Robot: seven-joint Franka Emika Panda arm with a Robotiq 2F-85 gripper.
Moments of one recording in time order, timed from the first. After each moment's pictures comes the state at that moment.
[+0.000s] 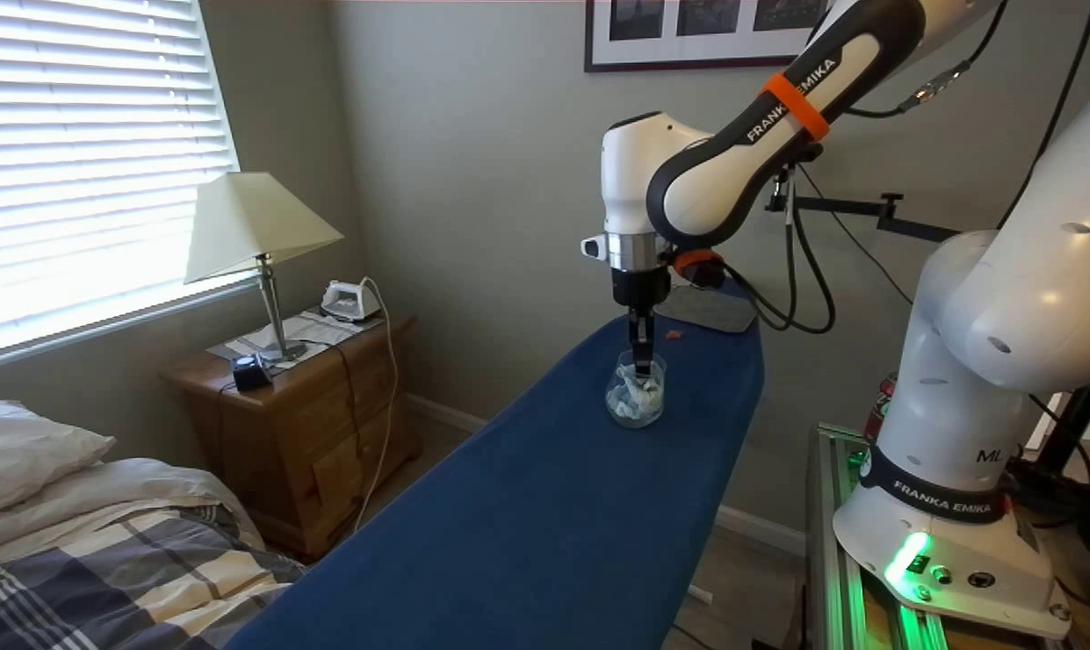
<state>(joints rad) -0.02 -0.35 -0.04 -2.74 -0.14 2.32 -0.26</state>
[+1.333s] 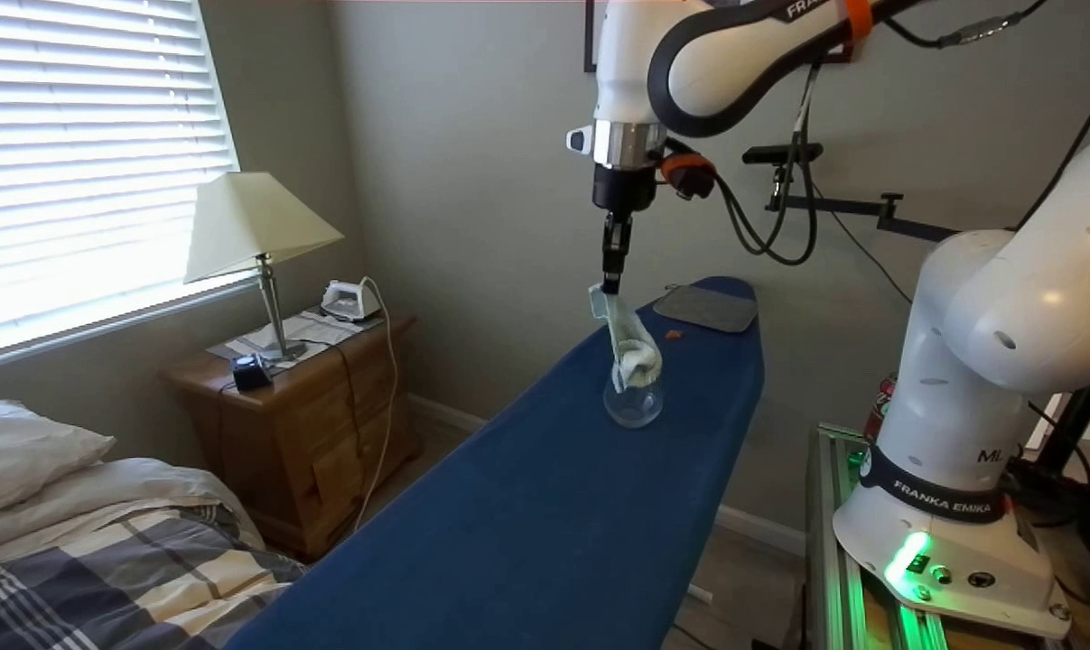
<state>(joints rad) 0.00 -0.52 -0.01 -2.57 -0.13 2.14 -0.20</state>
